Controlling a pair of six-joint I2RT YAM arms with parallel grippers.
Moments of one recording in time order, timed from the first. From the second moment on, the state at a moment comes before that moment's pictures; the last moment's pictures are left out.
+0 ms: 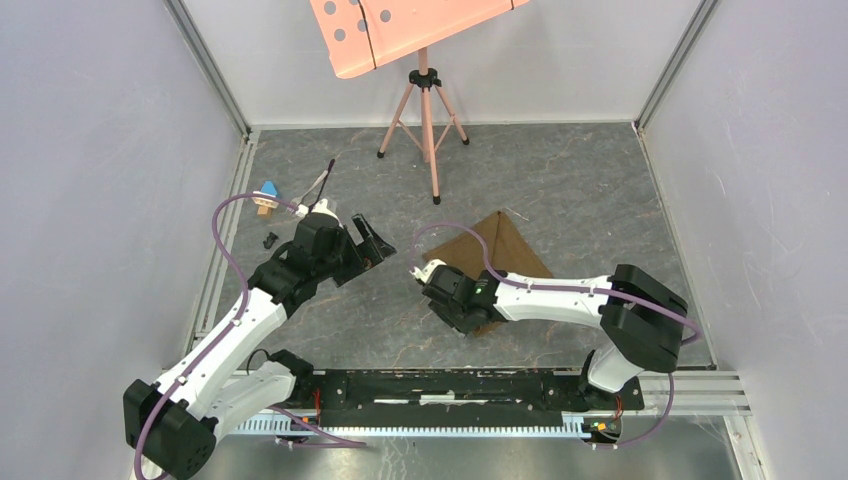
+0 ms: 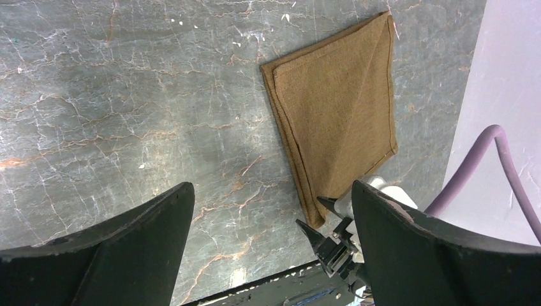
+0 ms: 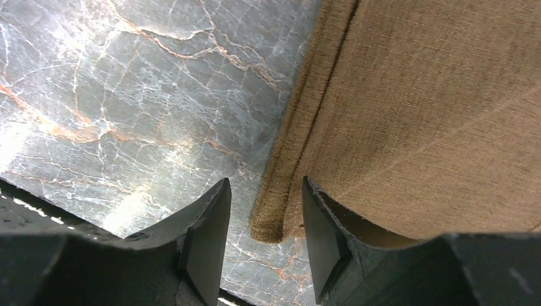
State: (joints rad) left arm -0.48 0.92 0.75 -0.50 0.03 -0.89; right arm 1.13 1.60 0.93 -0.55 0.23 0.25
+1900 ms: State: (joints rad) left arm -0.54 1.35 0.38 0.30 0.35 -1.26; right arm 1.08 1.38 0.69 -0.30 0.22 0.24
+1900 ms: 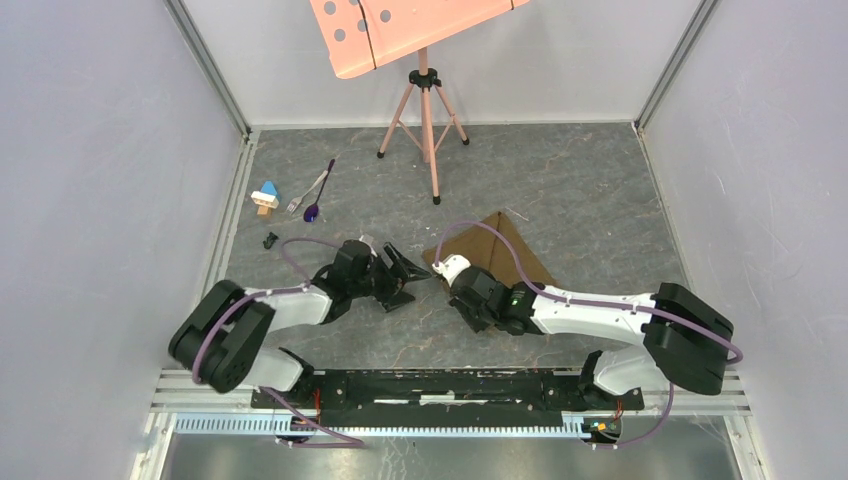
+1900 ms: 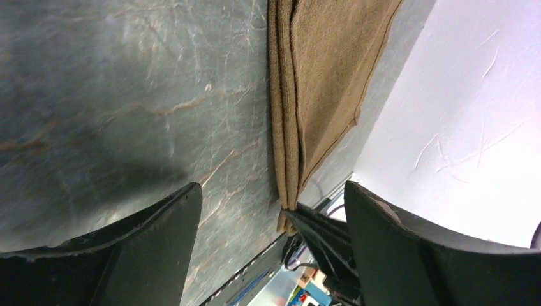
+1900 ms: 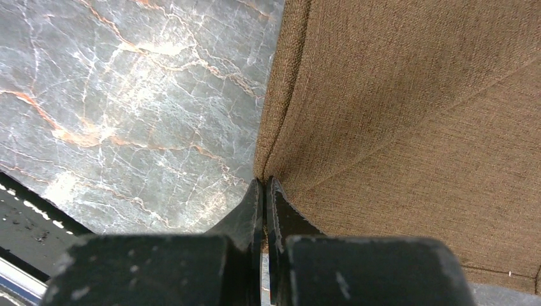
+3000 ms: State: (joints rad) left arm -0.65 1.86 0.42 0.94 0.19 -1.50; right arm 1.05 1.37 0.66 -0.24 0.14 0.20
